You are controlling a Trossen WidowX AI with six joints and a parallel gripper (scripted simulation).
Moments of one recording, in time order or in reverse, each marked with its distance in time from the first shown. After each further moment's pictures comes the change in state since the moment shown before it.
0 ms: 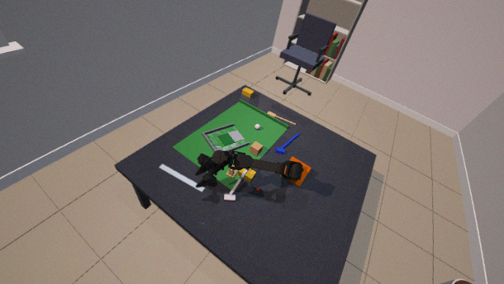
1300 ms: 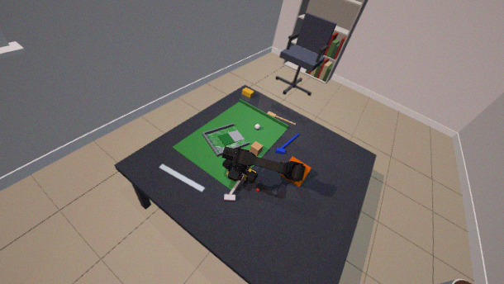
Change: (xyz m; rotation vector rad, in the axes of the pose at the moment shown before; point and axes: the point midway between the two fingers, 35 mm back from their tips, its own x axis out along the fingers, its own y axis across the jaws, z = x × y) arm -0.109 -0.077 -0.177 -0.924 0.907 0.066
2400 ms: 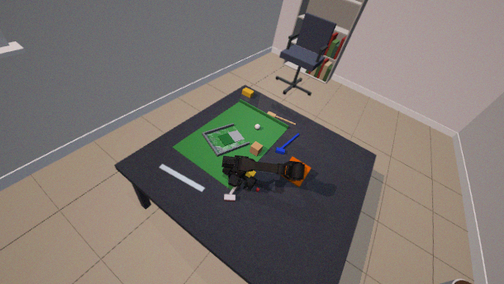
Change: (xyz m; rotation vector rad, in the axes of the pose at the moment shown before) arm 0.053 0.005 -0.005 -0.023 0.004 0.014
